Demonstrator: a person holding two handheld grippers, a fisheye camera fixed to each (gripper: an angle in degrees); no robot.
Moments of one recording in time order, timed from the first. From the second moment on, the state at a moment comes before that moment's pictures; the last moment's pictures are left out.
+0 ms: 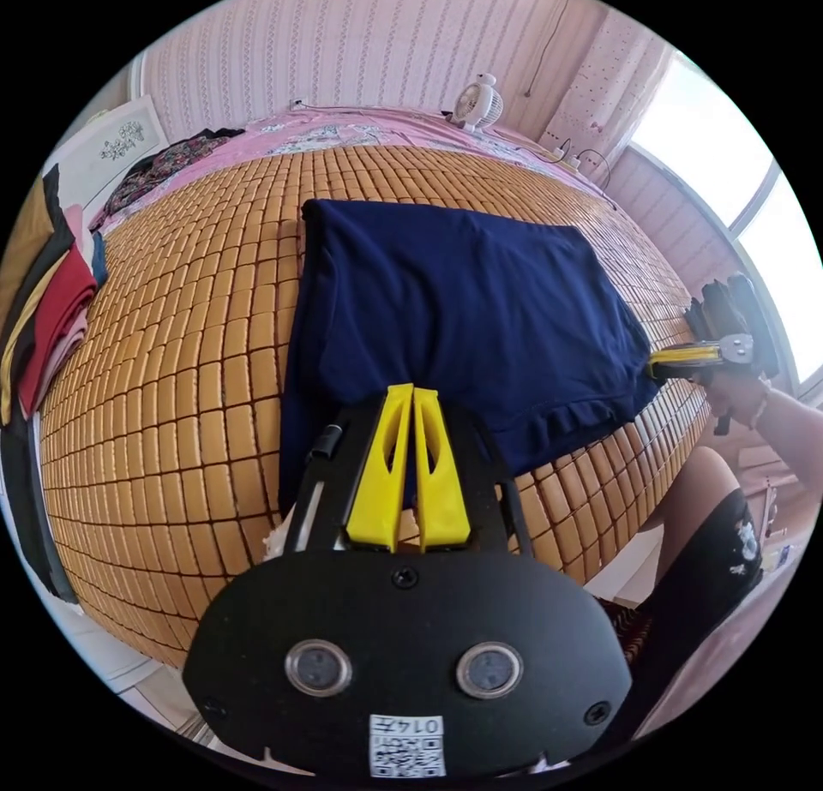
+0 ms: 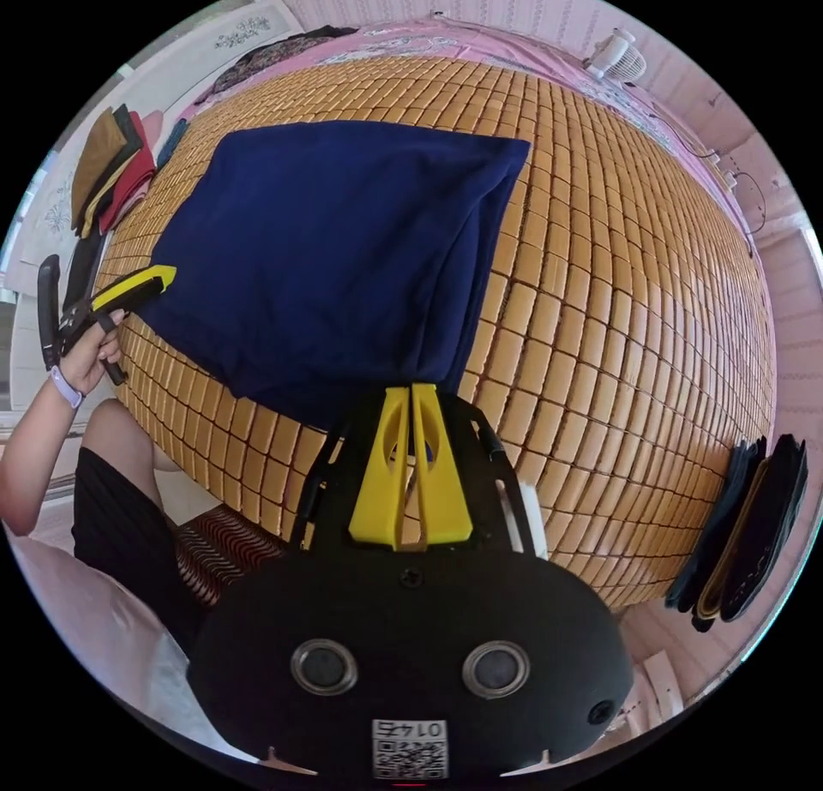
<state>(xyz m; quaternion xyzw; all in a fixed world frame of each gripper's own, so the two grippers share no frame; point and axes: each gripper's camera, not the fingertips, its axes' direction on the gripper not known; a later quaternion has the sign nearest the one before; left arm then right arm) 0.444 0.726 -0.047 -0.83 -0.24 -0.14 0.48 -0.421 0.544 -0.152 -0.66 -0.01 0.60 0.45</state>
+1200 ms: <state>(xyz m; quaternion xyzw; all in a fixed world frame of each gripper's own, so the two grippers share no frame) 0.681 0.567 0.034 -0.82 -0.16 -0.15 0.52 -0.386 0.468 -0.019 -0.62 -0.12 0.54 0.56</state>
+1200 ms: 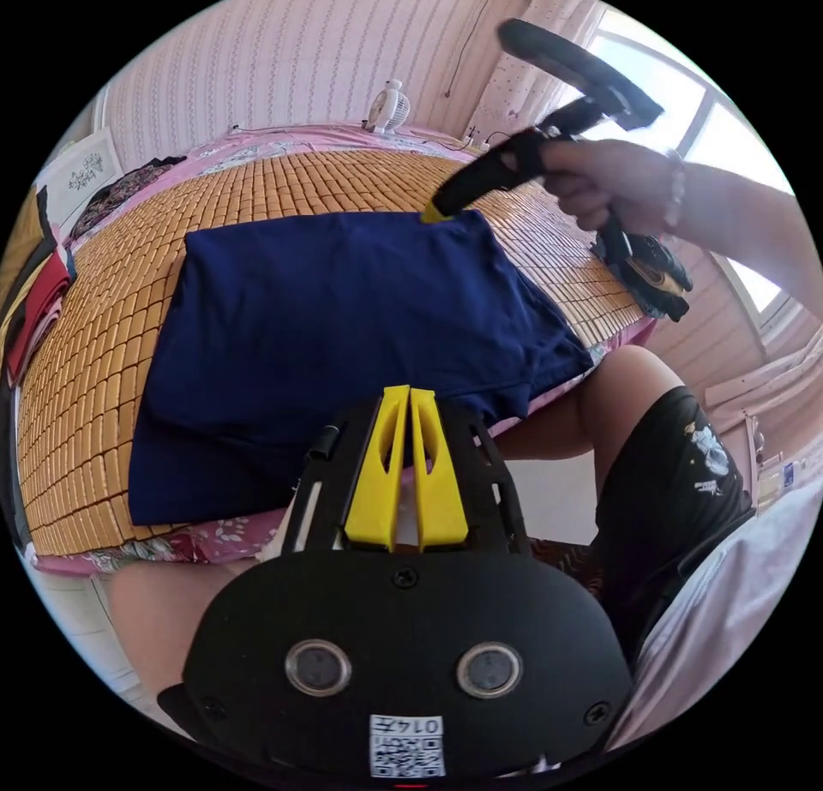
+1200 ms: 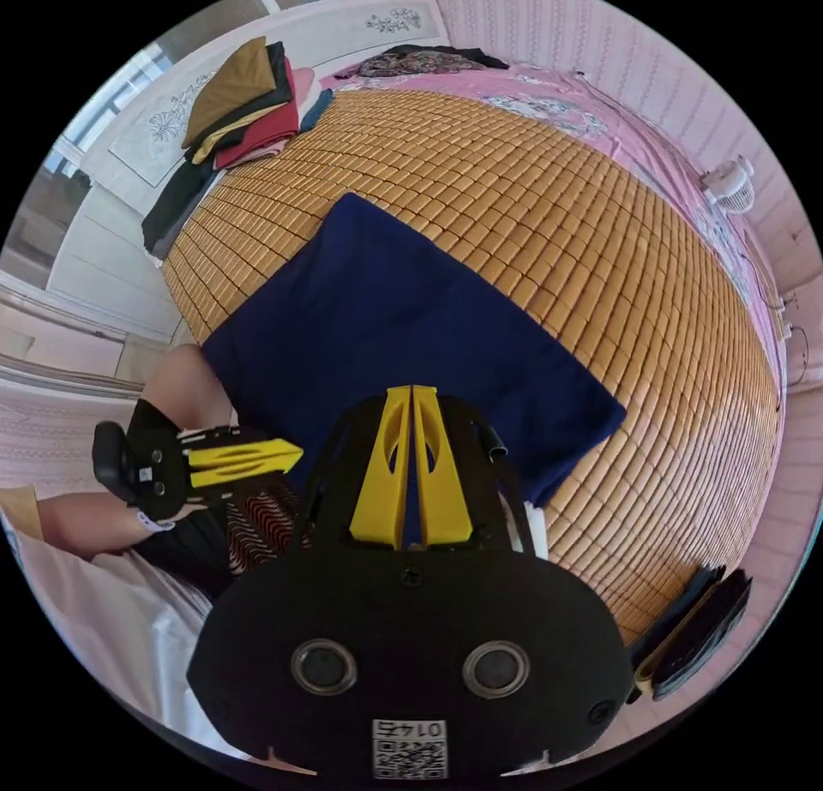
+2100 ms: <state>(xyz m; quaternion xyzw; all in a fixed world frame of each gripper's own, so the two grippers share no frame) 0.756 0.542 0.125 -0.78 -0.04 -0.16 0.61 -0.324 0.493 -0.221 -0.60 -0.06 0.64 0.48</state>
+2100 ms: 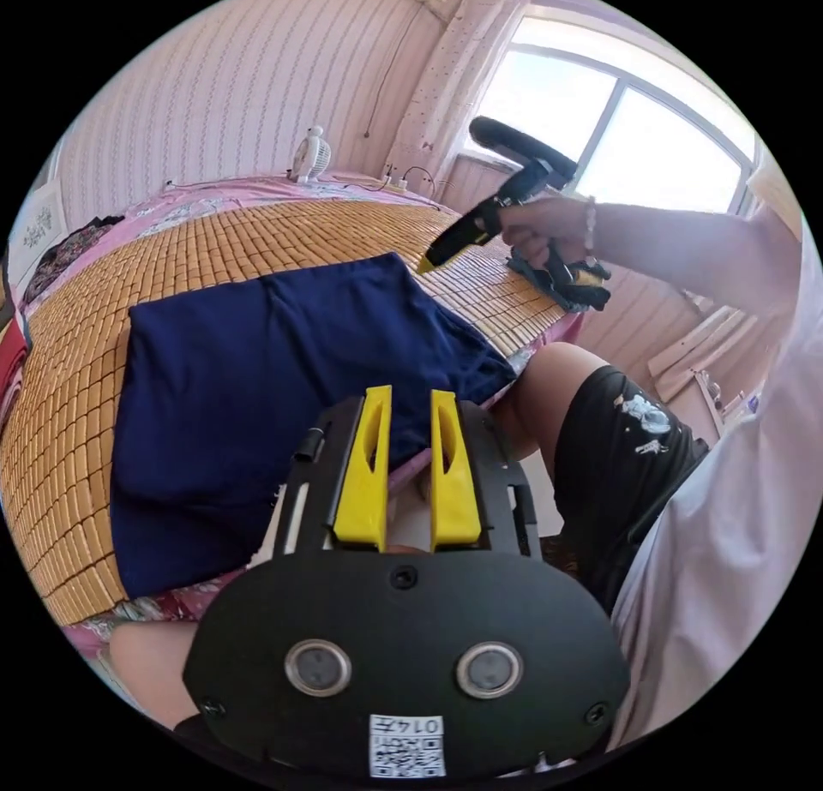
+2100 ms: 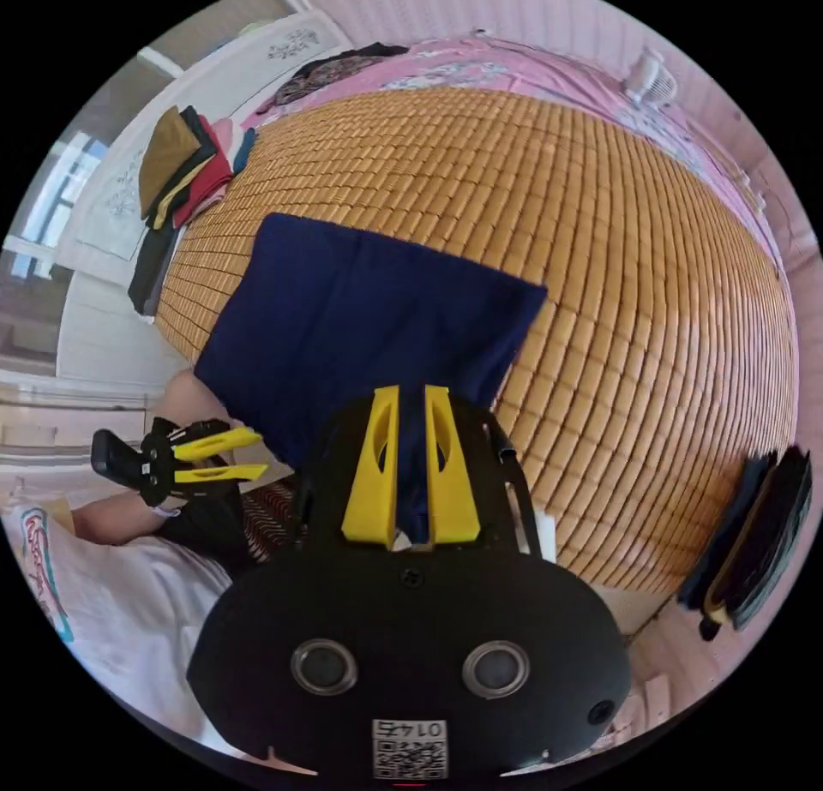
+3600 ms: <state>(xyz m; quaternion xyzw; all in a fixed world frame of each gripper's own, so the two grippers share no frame) 0.822 0.581 0.230 -0.80 0.12 -0.10 0.58 -0.273 0.430 -0.598 -0.27 0.18 0.84 0.43</state>
